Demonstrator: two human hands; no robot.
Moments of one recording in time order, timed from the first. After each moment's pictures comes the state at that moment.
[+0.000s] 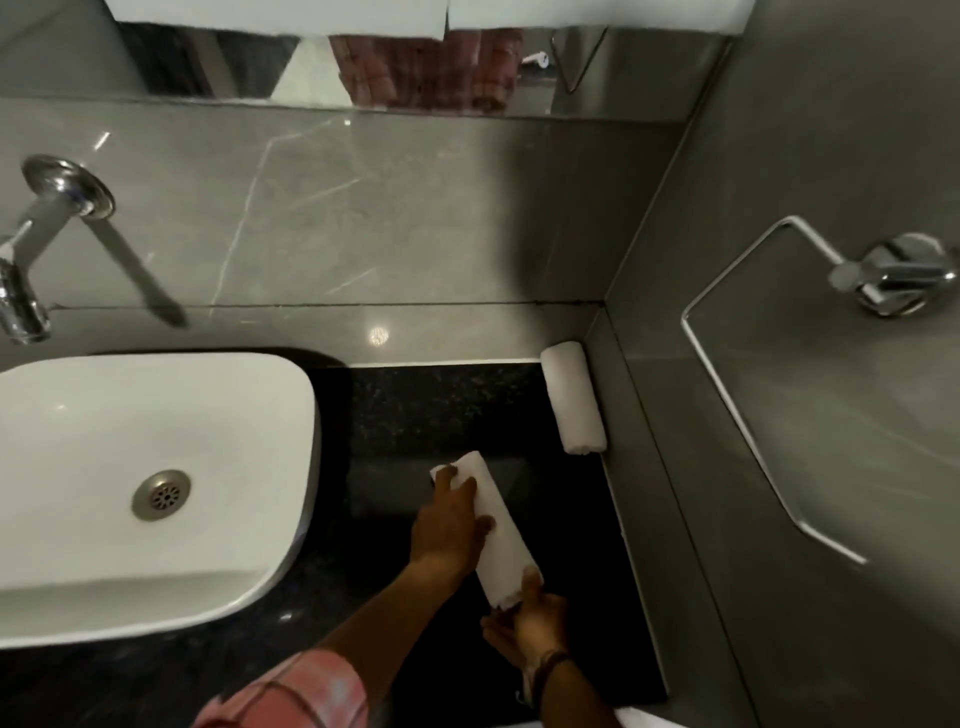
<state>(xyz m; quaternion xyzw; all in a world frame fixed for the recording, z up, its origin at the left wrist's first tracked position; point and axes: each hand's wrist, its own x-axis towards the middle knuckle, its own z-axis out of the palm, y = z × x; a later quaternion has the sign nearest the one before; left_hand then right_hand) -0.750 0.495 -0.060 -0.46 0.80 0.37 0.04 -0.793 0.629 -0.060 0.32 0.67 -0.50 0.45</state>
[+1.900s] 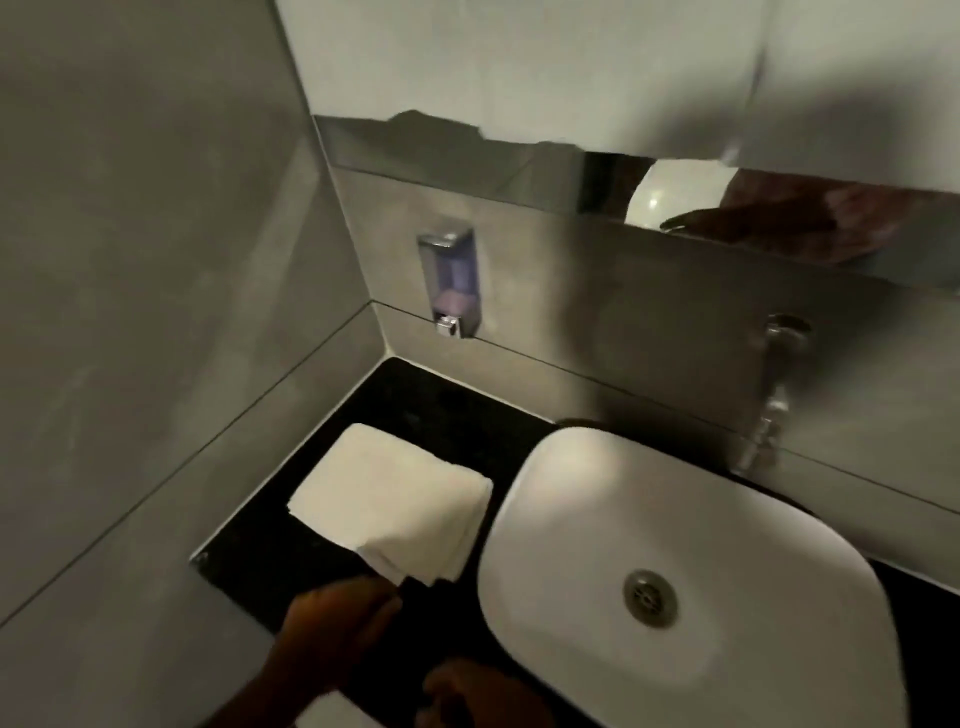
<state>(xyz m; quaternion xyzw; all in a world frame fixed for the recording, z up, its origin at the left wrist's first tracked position) -0.065 0.277 -0.009 -0.62 0.78 0.07 -0.11 -0.293 0.355 0.045 -0.62 0.64 -0.14 0.42</state>
